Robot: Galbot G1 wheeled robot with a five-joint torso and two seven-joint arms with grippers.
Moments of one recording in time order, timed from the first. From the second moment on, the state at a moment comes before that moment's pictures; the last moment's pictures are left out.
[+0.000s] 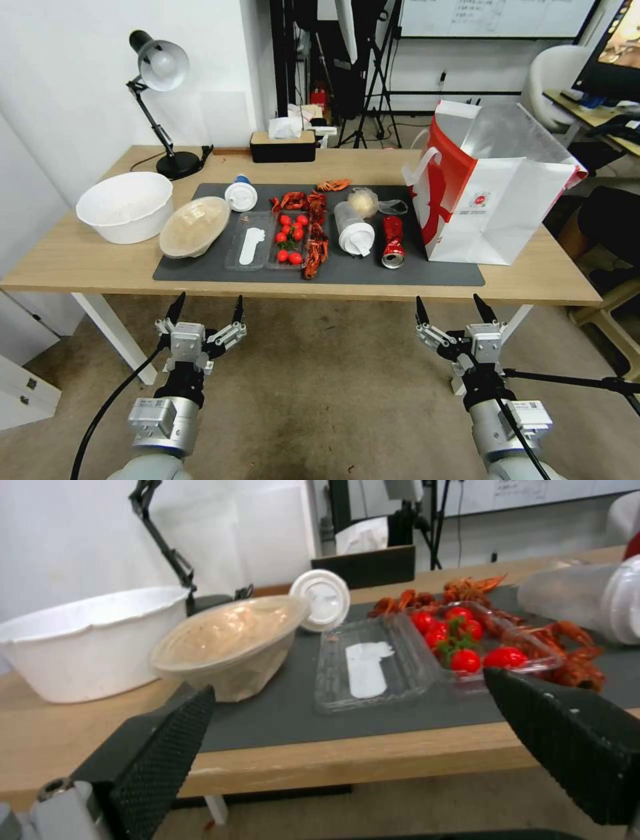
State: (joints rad) left arm 1.79 -1.50 -0.56 -2.31 -0.02 0.04 0.00; right arm -1.75 1.49 0.57 2.31 0.06 -0.08 0.02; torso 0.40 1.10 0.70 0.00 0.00
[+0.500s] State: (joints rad) left arm 1.70 -1.52 -0.65 -2.40 -0.17 0.38 -0.01; right arm -1.57 1.44 0.62 2.35 0.30 -0.33 0.14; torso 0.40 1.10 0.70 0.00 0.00
